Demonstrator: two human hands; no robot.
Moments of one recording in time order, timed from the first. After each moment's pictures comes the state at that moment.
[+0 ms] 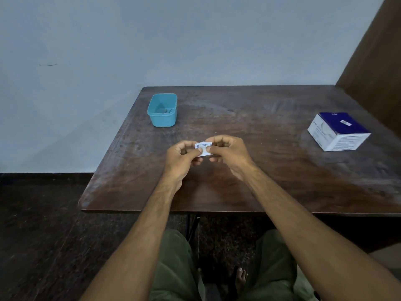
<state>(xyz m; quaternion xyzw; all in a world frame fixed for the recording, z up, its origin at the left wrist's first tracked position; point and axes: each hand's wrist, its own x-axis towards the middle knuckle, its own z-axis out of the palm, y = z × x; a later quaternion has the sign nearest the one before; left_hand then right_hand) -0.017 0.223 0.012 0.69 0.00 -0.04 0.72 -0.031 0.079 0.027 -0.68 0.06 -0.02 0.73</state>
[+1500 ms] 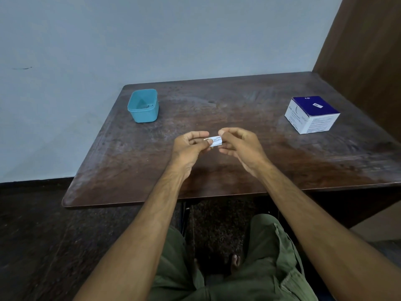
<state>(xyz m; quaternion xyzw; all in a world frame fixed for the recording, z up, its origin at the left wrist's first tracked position) -0.039 0.160 0.023 0.66 -0.03 -0.09 0.74 -0.080 0.015 0.028 -0.63 0.10 -0.06 0.76</state>
